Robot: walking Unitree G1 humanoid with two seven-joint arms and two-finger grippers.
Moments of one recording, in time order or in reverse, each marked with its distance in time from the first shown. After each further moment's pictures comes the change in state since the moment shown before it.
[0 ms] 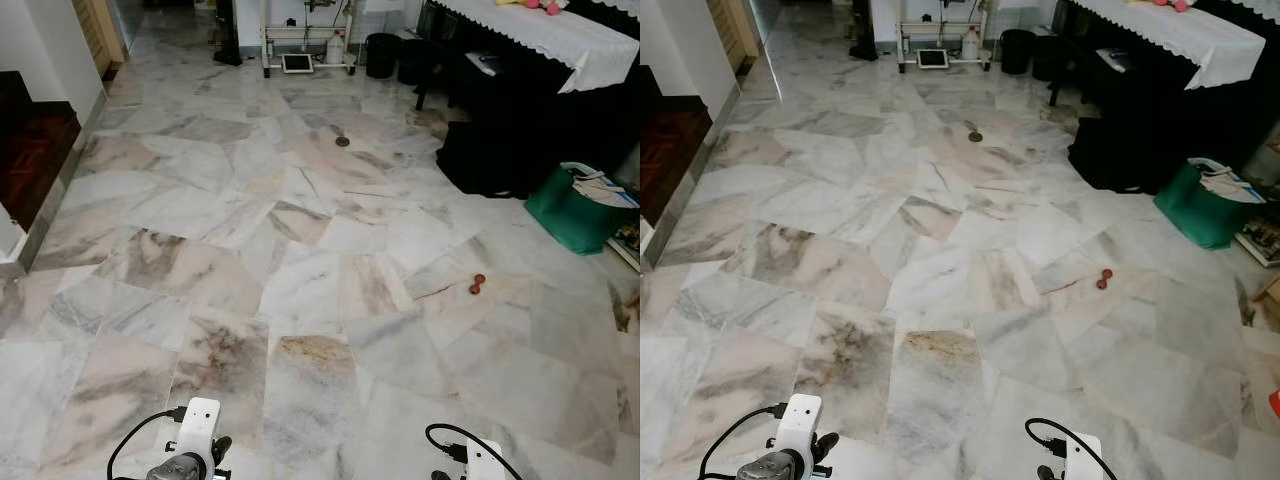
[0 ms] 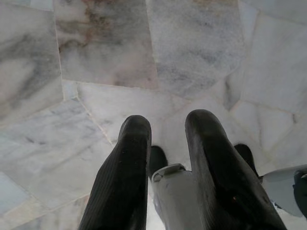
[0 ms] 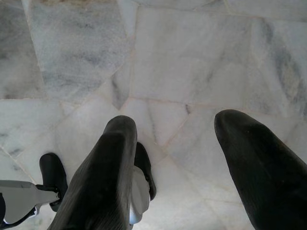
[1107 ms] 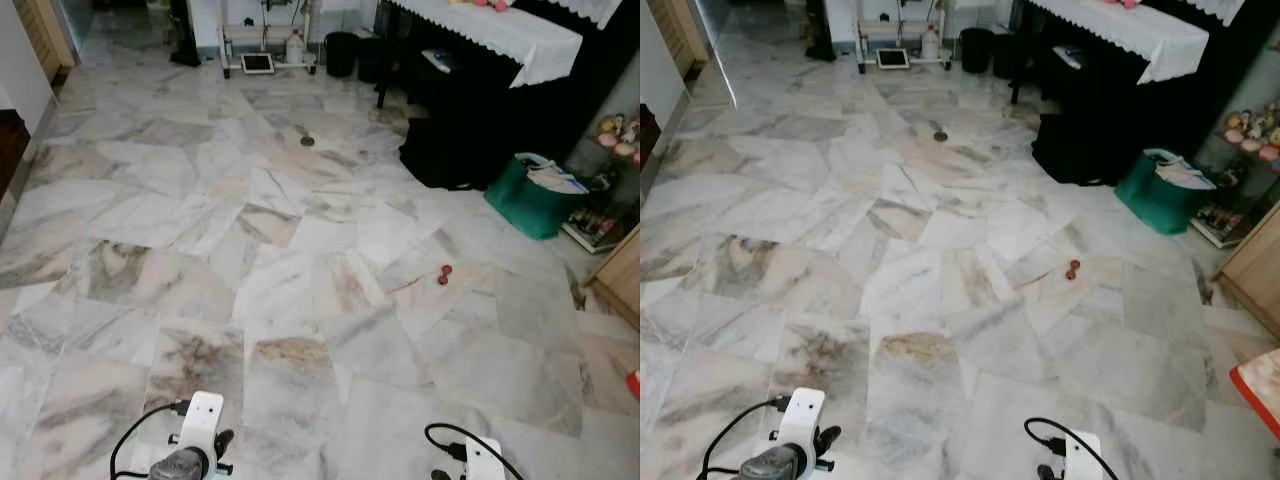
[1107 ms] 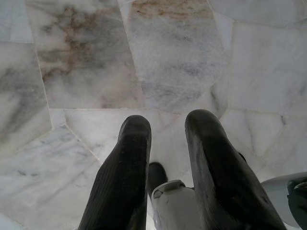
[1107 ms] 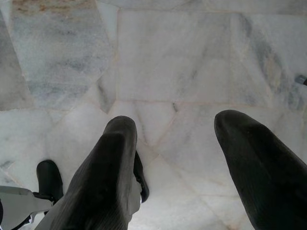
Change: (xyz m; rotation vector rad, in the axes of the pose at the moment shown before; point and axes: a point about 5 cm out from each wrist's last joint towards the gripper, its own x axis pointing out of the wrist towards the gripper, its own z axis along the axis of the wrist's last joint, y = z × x) left arm 0.001 -0.002 0.007 0.013 -0.034 0.001; right arm 0.000 0.000 0.002 -0.020 -0.002 0.008
